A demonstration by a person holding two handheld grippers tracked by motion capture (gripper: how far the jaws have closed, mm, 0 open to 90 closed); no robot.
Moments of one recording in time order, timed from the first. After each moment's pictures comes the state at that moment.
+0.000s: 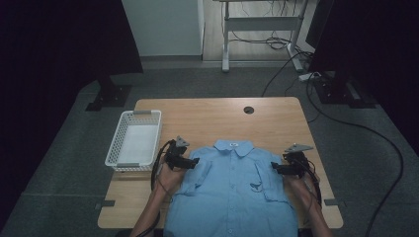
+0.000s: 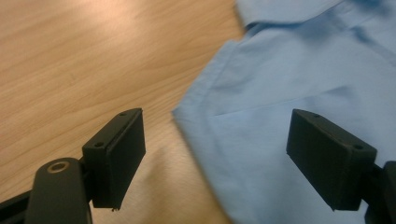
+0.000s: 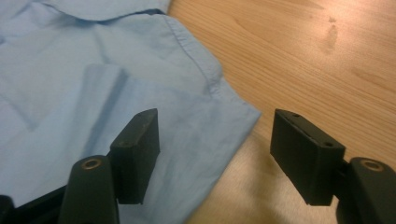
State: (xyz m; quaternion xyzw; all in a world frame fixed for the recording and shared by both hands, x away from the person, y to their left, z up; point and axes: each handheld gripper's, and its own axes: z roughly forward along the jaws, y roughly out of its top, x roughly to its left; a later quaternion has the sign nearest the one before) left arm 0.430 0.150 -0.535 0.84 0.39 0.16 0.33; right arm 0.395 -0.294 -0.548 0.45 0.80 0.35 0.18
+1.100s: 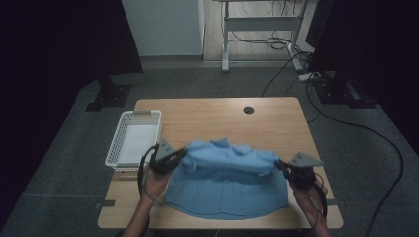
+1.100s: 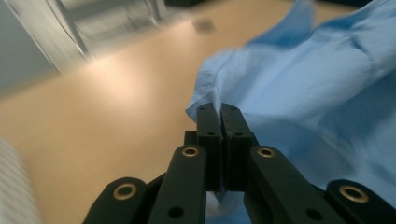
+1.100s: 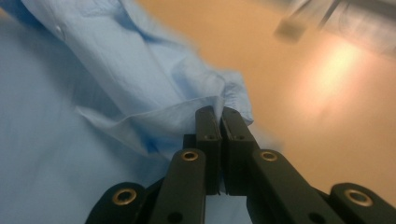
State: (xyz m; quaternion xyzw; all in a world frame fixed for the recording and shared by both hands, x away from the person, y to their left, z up) left arm 0.346 0.177 -0.500 0.82 0.32 0.22 0.43; right arm 0.311 -0.271 -0.499 0.37 0.80 0.40 0.24
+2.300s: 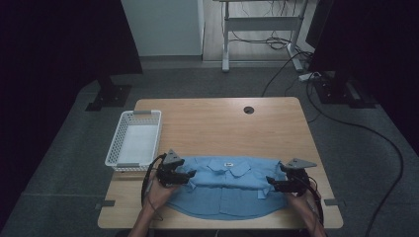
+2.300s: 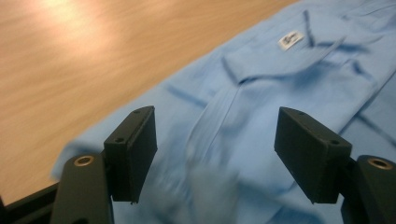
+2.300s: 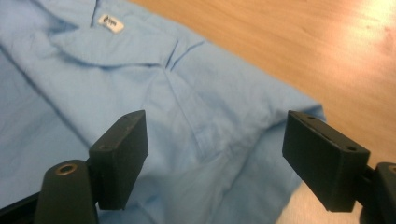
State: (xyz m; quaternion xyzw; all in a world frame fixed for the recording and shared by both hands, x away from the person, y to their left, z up) left arm 0.365 0.160 -0.512 0.83 0.35 0.14 0.41; right arm 0.331 -0.273 -0.530 0.42 0.80 0.40 0.17
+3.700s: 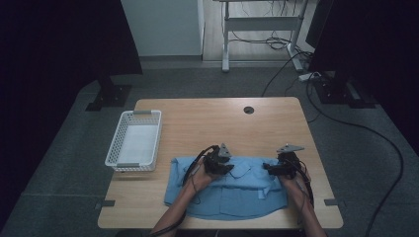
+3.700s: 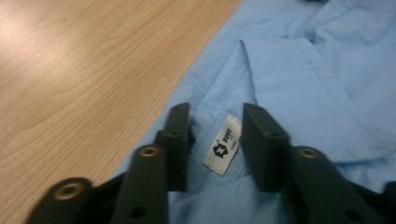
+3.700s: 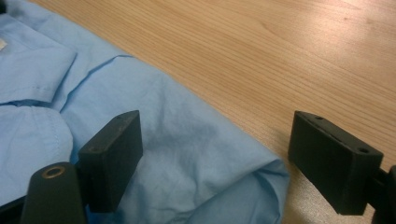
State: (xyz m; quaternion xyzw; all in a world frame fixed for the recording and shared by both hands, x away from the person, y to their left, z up) left arm 0.410 0.021 -0.536 0.91 0.20 0.12 0.34; right arm 0.397 -0.269 -0.556 0.46 0.79 0.35 0.18
